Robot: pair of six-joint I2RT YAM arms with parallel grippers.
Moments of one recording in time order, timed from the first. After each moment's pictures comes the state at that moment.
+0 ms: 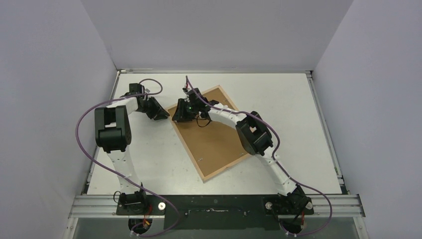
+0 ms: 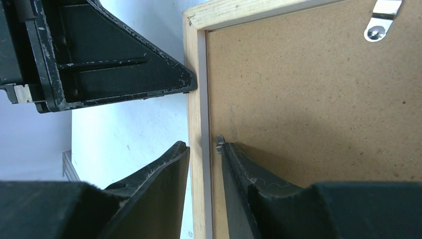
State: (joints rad) left arm 0.08 2.08 1.38 -0.45 0.53 -0.64; right arm 0.76 2.50 2.01 -0.17 -0.37 0.72
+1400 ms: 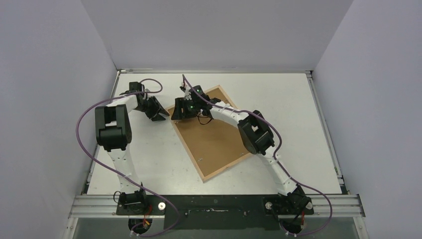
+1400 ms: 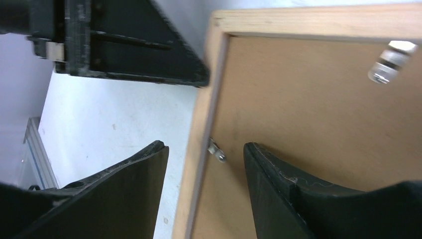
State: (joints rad) left arm 0.09 2.11 1.44 -0.54 0.51 -0.60; right arm 0.74 2.50 2.05 -0.17 -0.47 0.47
